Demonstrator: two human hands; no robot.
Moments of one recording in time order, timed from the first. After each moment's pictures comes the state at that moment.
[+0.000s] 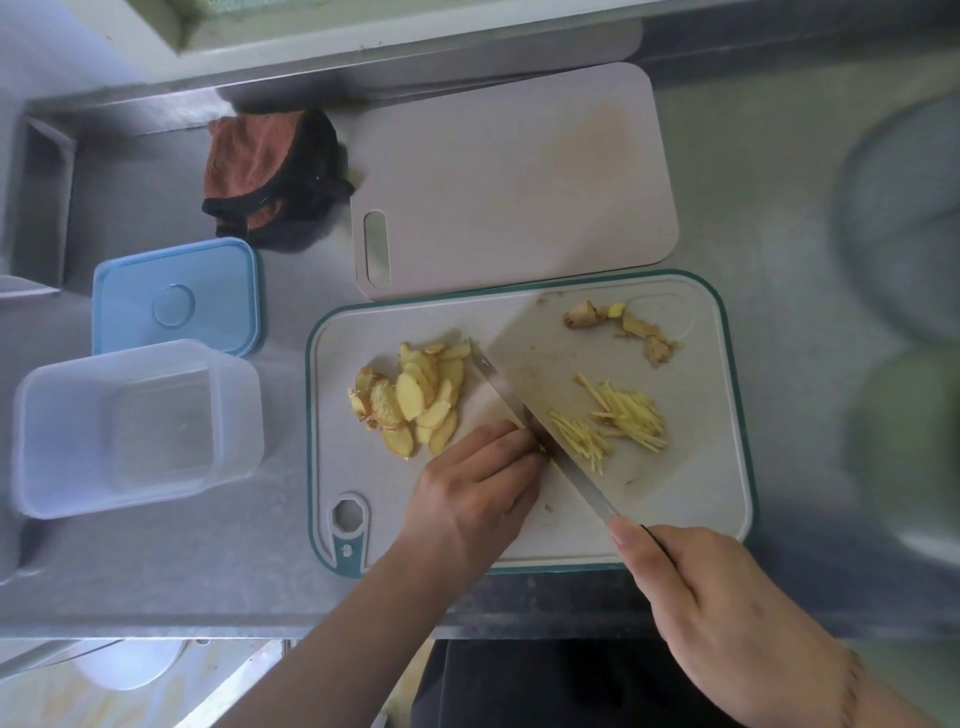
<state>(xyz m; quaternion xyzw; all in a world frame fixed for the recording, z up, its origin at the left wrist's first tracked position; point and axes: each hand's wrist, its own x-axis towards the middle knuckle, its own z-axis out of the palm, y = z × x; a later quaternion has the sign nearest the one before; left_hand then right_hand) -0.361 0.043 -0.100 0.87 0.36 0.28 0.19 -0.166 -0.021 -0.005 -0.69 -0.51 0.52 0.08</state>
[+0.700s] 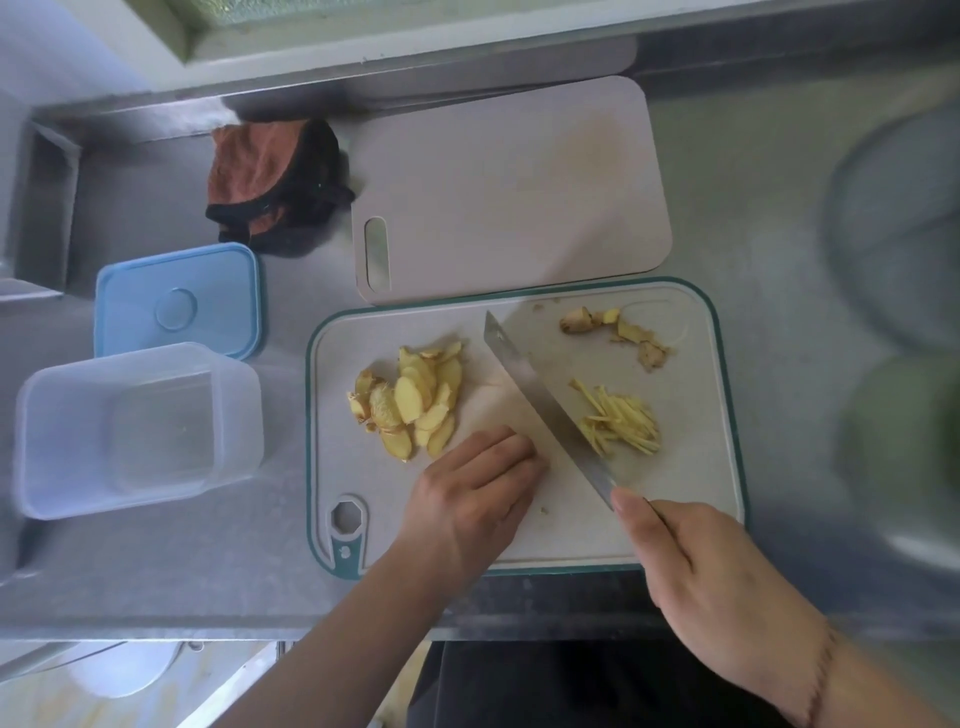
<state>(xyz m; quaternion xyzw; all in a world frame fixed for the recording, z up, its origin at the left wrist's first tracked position) -0.364 0.041 -0.101 0.87 0.36 0.28 0.18 -0.159 -0.017 -0.020 -0.70 -0.51 0.48 0.11</state>
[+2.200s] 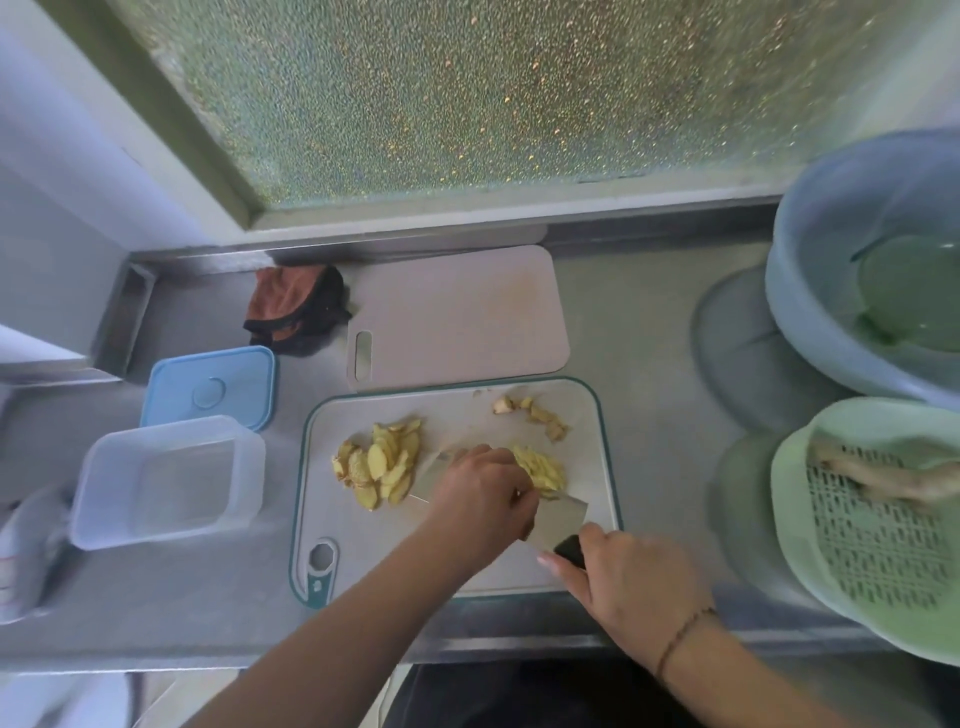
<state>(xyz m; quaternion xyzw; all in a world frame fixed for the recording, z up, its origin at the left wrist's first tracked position) -0.281 0.064 -0.033 0.85 0.46 0.09 0.24 -0.120 -0.026 -0.002 -0.65 -0.73 0.20 -0.07</state>
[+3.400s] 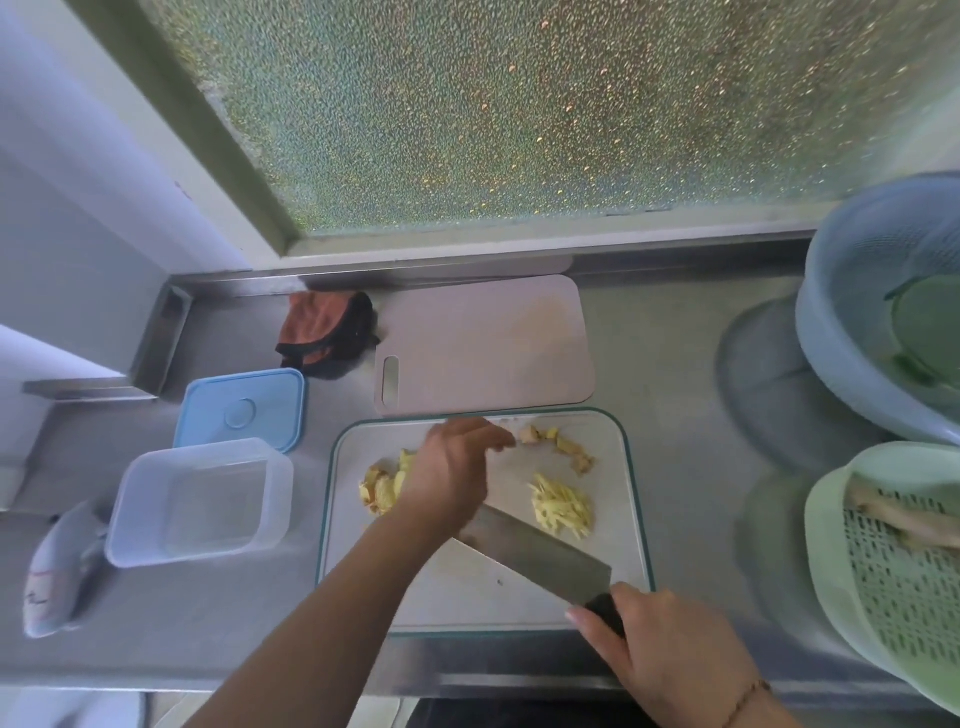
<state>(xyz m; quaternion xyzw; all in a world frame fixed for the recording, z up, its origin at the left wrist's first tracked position) -0.317 0.126 -0.035 0.84 0.46 0.21 0.21 -0.118 -0.028 0.012 -0.66 -0.67 0.33 -0.10</state>
